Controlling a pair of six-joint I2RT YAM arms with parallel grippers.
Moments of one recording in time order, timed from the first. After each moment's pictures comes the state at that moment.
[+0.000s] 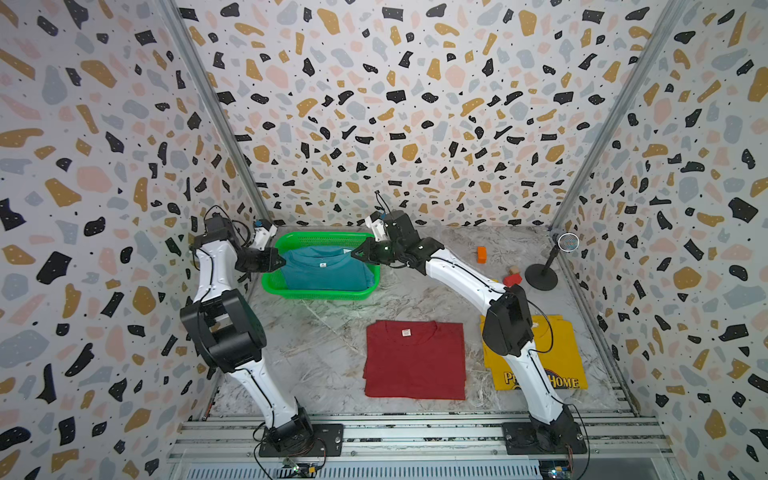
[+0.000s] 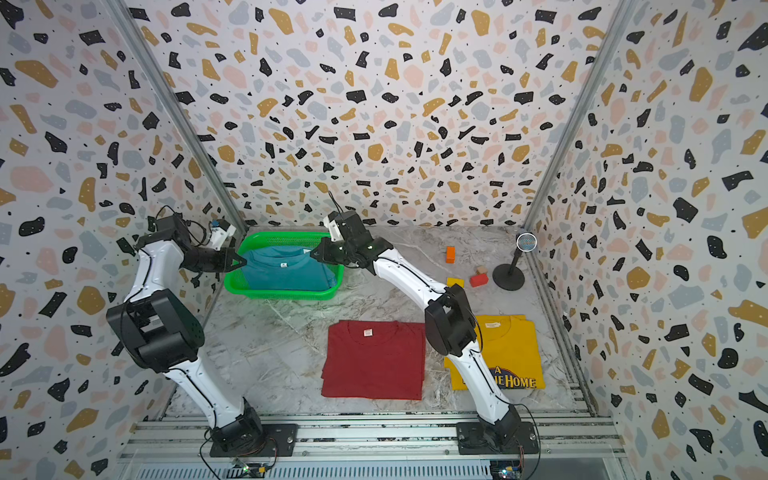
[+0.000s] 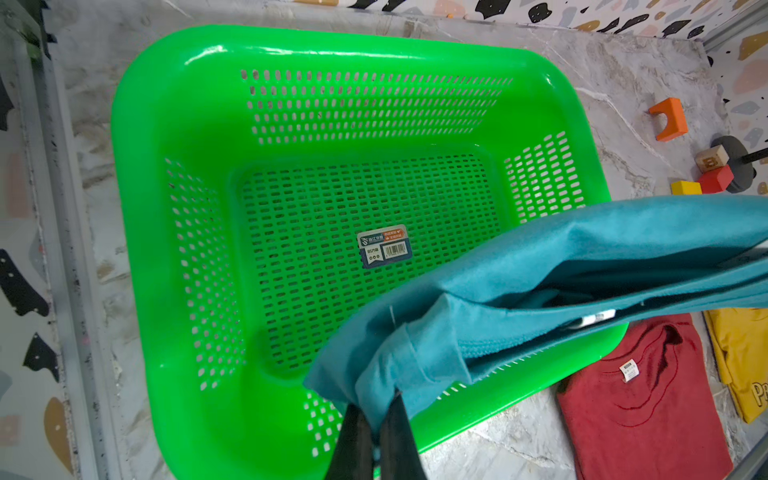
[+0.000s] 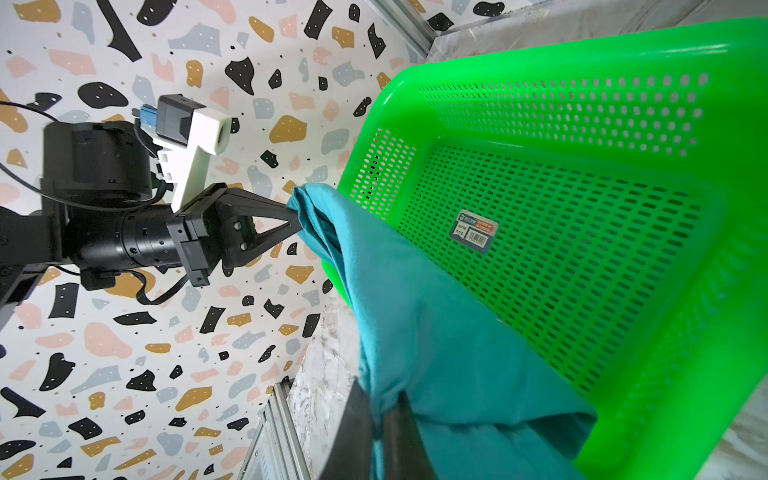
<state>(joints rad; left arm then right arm) 0.46 1.94 1.79 -1.05 0.64 0.52 0.77 2.33 2.24 -0.39 -0.48 0.73</state>
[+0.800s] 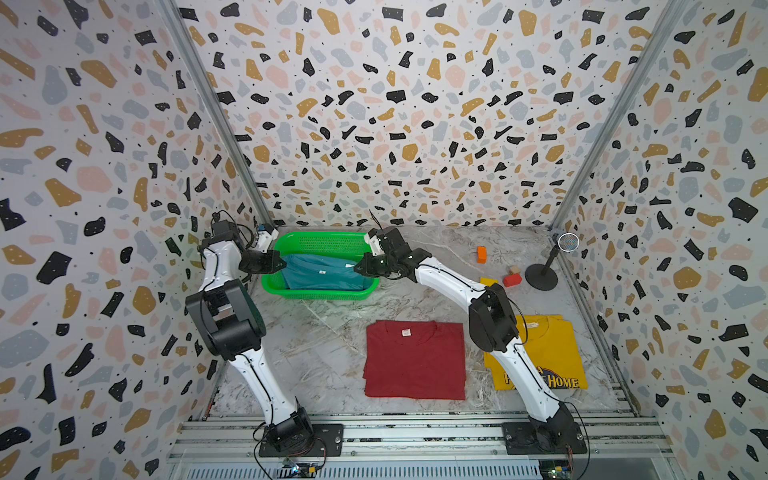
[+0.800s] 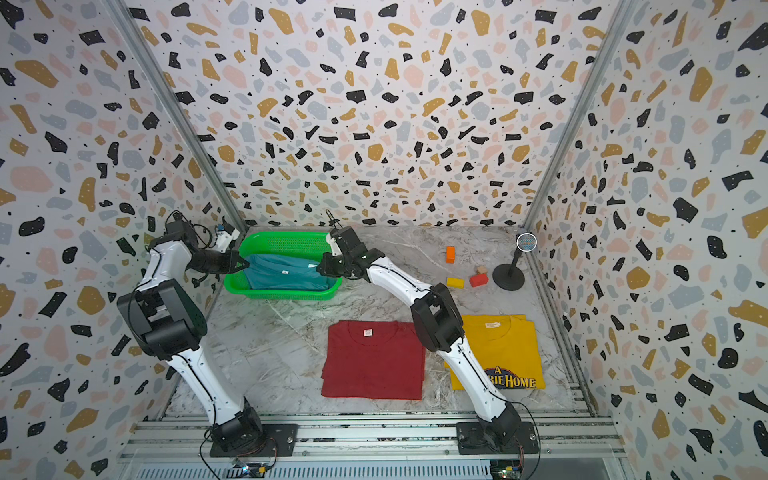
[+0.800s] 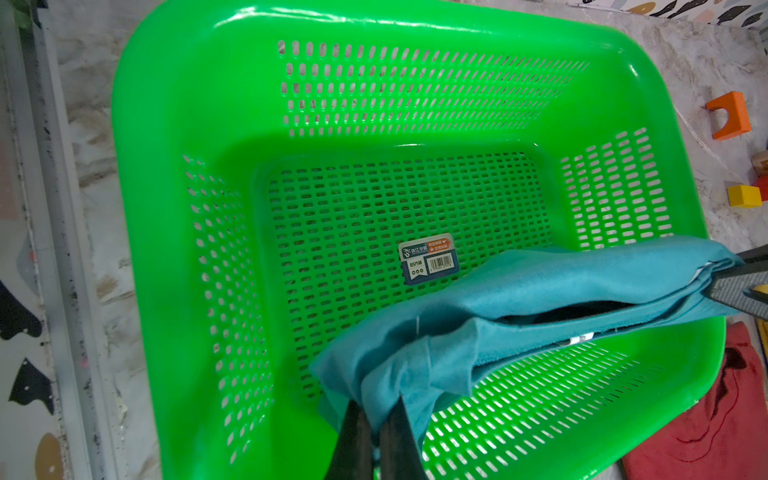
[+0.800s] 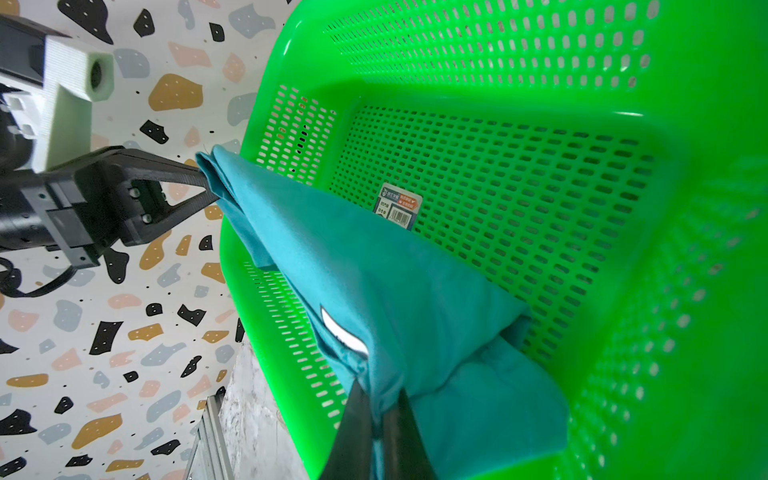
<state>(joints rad) 0.46 2.08 1.83 -0.98 0.61 0.52 0.77 2.49 2.28 -0.40 -0.43 0.69</state>
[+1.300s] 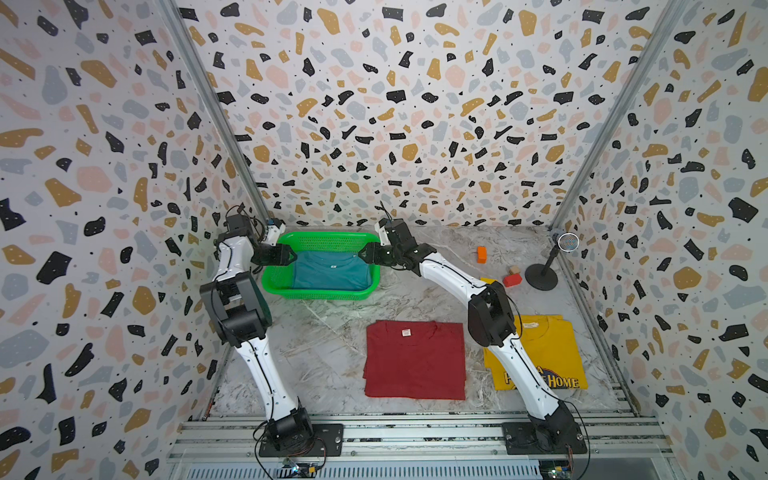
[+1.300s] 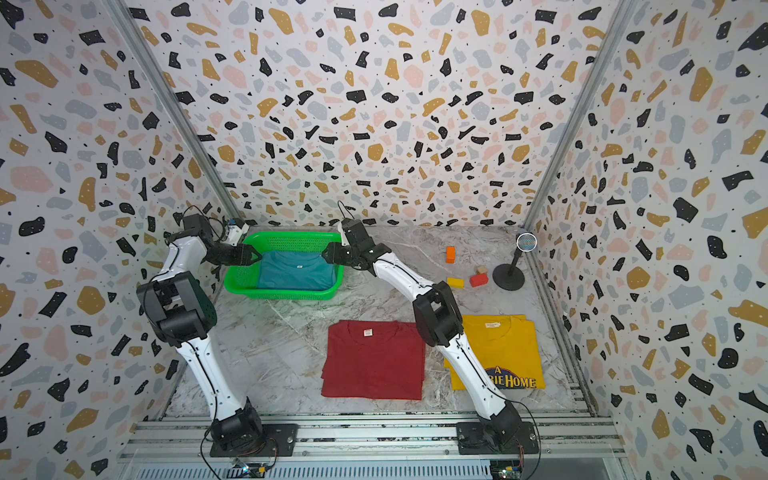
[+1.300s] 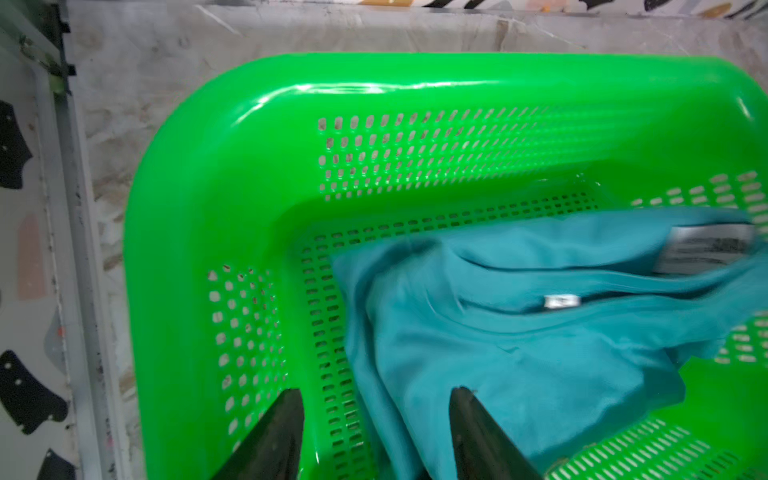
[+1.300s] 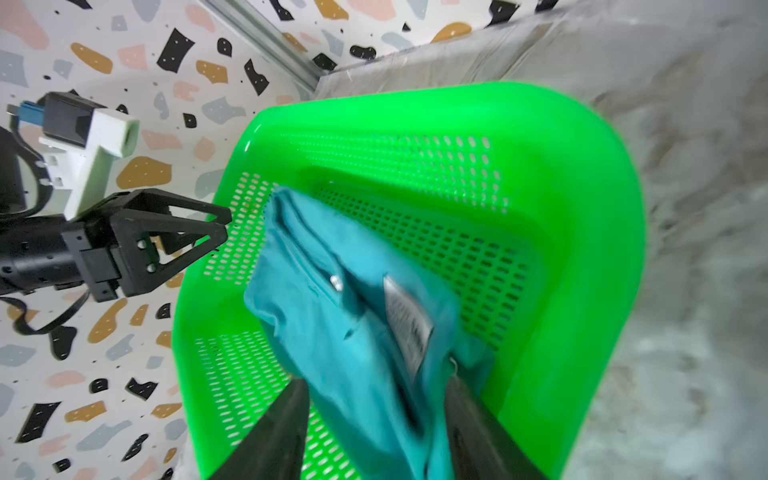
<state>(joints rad) 0.39 2.23 1.97 -0.85 0.53 0.43 0.71 2.58 2.40 -0.35 -0.32 0.65</state>
